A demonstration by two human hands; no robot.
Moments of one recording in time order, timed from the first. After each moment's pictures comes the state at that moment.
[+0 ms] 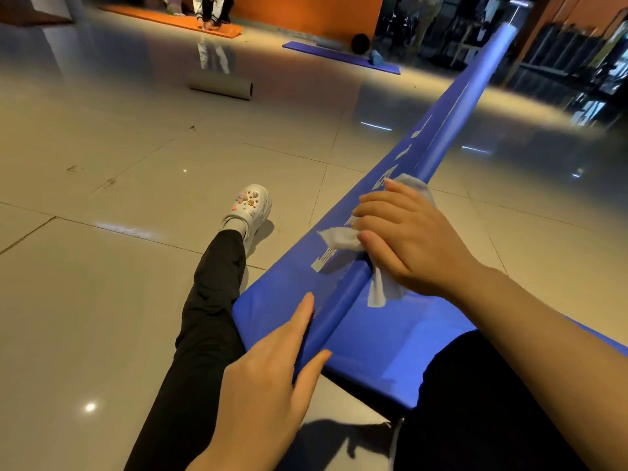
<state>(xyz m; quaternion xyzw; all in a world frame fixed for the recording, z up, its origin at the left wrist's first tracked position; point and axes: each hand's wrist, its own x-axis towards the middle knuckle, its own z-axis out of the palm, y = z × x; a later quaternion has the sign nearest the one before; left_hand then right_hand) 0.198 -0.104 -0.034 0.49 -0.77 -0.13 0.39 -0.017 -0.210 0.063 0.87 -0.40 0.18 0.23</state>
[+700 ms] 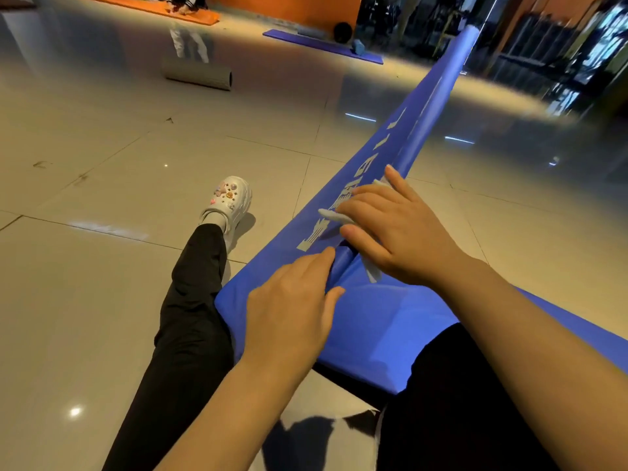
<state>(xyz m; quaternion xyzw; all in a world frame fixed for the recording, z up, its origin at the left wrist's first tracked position) 0.148 -0.147 -0.006 0.50 -0.78 -0.03 0.38 -0.034 -0.207 0.052 0.85 -0.45 0.15 0.23</state>
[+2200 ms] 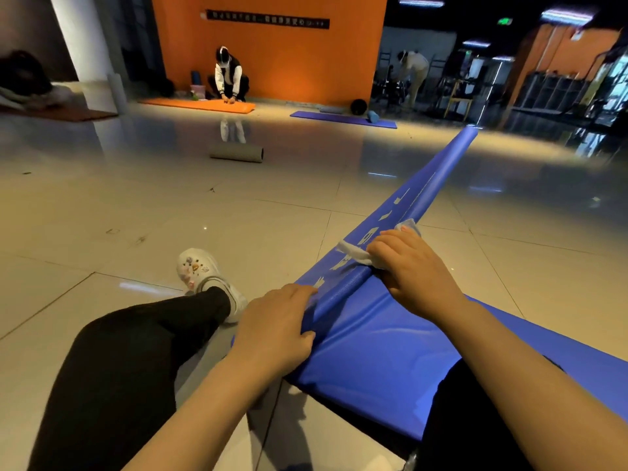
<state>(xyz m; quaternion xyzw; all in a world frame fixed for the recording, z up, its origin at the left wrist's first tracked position) 0.179 -0.133 0.035 0.53 -0.82 -0.06 0.19 -0.059 -0.181 0.052 0.83 -0.48 0.21 0.21</state>
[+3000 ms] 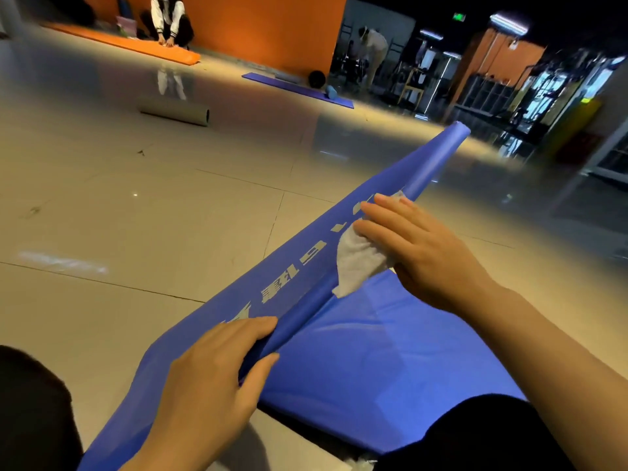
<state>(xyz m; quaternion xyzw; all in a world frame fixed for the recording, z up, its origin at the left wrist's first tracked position) 0.185 -0.153 -0.024 0.46 -0.78 -0.11 0.42 -0.105 -0.208 0.092 0.86 -0.43 0.10 0.27</state>
